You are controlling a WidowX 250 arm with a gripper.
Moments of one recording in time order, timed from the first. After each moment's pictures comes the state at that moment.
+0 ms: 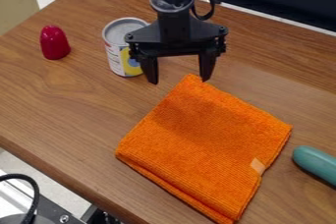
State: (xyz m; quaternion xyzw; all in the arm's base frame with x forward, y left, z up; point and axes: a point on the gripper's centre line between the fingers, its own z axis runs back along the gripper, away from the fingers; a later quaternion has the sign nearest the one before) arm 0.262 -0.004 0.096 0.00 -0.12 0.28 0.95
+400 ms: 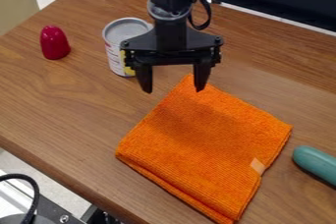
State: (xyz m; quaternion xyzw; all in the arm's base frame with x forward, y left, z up) arm 0.251 -0.004 0.088 0.02 -0.08 0.28 0.96
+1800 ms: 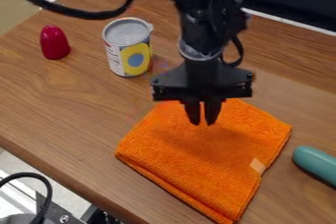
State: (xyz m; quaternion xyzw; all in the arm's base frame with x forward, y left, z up) arm 0.239 -0.057 0.065 -0.01 -0.09 0.25 0.96
